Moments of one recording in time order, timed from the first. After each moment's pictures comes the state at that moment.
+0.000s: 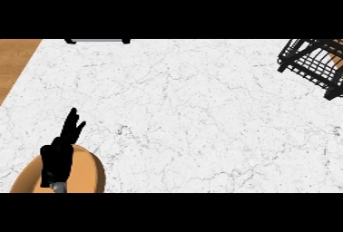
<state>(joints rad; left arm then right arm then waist) 0.06 0.18 -0.05 -1.49 -0.05 0.22 0.02 -0.35 -1.14 -0.47 -1.26 0.18 0.17 0.34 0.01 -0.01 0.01</state>
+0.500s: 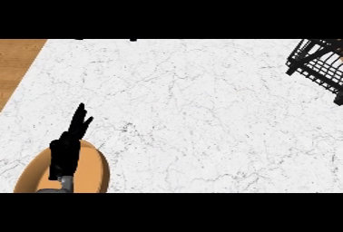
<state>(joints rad) 0.01 0.16 -0.05 -1.45 -0.07 0.21 0.00 -0.59 -1.15 -0.35 -1.04 0.25 0.15 0.35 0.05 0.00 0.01</state>
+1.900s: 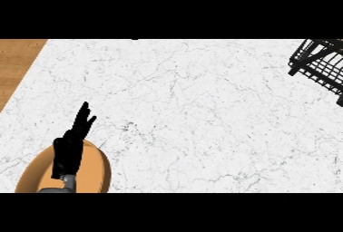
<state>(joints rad) 0.01 0.14 -0.05 -1.47 -0.09 0.19 0.04 -0.98 -0.89 -0.31 -0.36 0.37 -0.03 0.10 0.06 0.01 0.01</state>
